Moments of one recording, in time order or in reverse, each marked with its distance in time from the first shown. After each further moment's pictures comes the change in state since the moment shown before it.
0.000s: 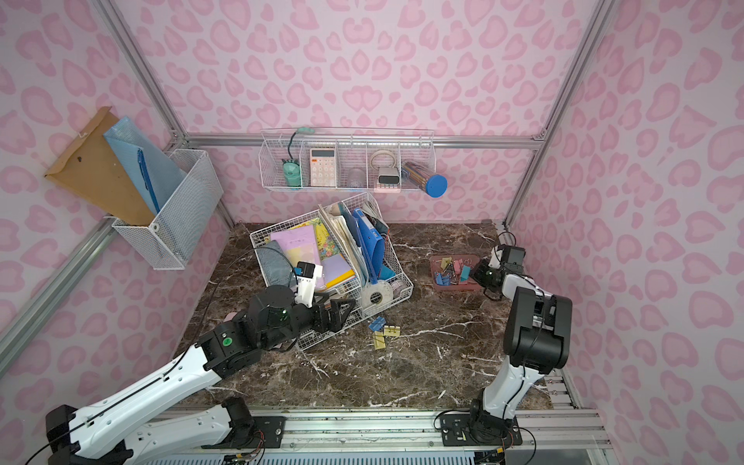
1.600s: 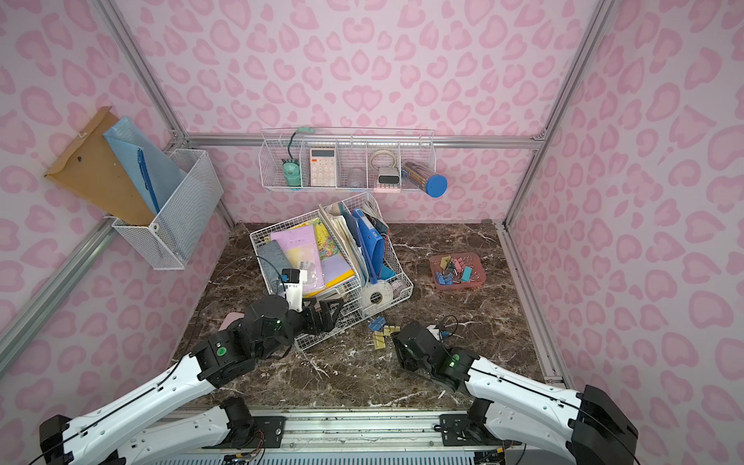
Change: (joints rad) left arm 0.000 -0.092 -0.095 0.000 -0.146 -0.097; right arm 1.218 -0.816 -0.595 -0.126 0.667 1.555
